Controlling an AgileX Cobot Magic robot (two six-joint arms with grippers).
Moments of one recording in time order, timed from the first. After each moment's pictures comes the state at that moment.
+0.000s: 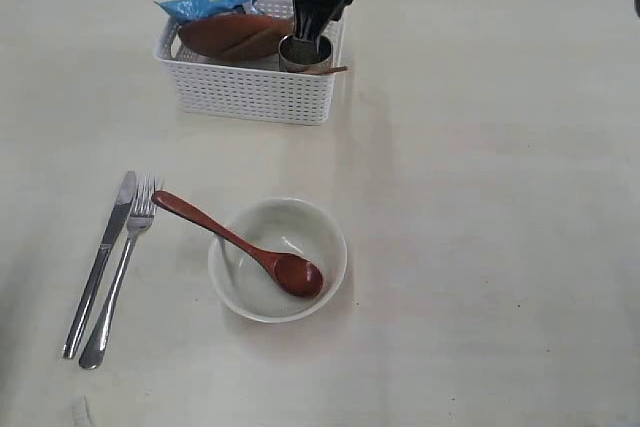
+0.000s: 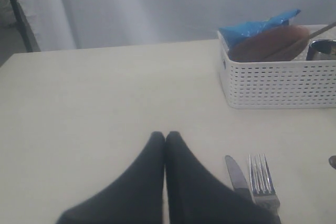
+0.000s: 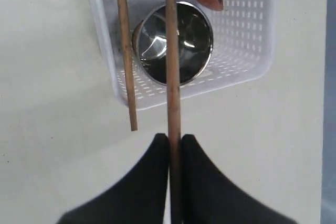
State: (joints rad) left arm -0.12 0.00 0.00 0.06 0.32 -0.02; right arm 0.73 2.10 -1.97 -0.35 1.23 -0.55
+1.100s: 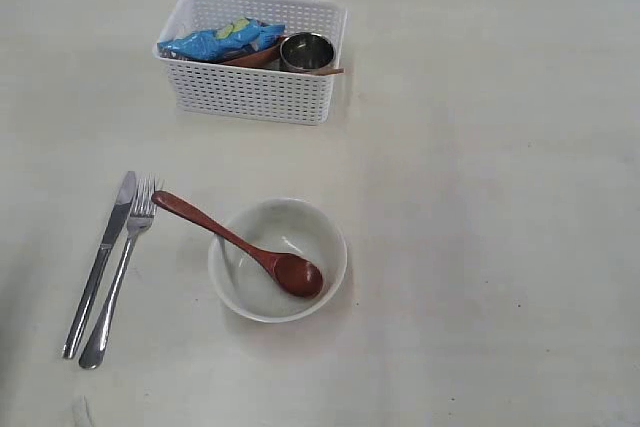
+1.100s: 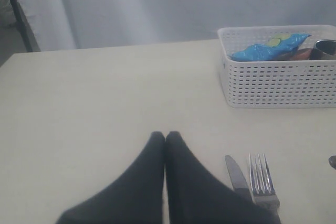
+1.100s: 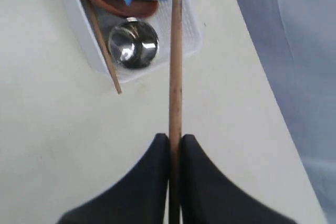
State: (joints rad) left arm -0.12 0.00 0.00 0.06 0.32 -0.02; right arm 0.84 1.74 -1.75 -0.49 1.22 -0.18
